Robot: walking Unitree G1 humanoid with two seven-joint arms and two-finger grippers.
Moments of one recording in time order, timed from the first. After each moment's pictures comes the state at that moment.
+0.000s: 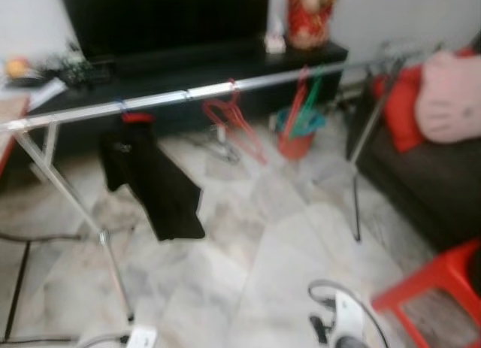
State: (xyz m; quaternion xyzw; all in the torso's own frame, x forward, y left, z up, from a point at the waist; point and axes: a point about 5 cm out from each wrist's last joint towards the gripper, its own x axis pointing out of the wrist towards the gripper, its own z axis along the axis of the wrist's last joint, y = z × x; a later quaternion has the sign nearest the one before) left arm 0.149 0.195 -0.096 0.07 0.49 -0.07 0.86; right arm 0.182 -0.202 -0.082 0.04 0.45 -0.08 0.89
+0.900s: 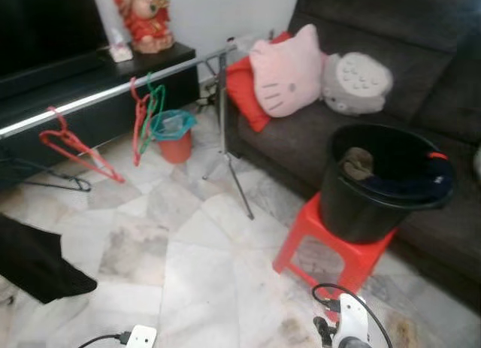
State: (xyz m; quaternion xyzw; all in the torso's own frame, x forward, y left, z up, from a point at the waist) left arm 0.150 0.204 -0.094 0.07 0.48 -0.05 0.87; right arm 0.182 -0.193 -0.084 0.05 0.45 -0.08 0.89
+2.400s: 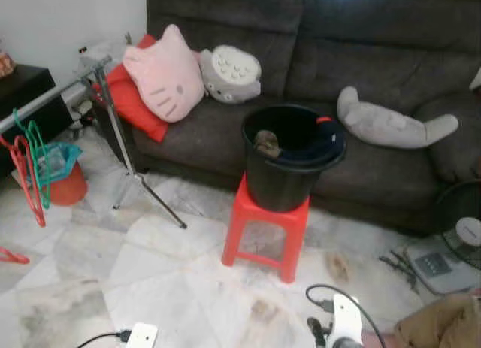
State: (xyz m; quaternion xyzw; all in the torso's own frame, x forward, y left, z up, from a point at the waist) left arm 0.153 0.202 -0.094 0.07 0.49 -0.05 0.87; right arm 0.181 -0.185 -0.085 0.05 0.45 -0.07 0.89
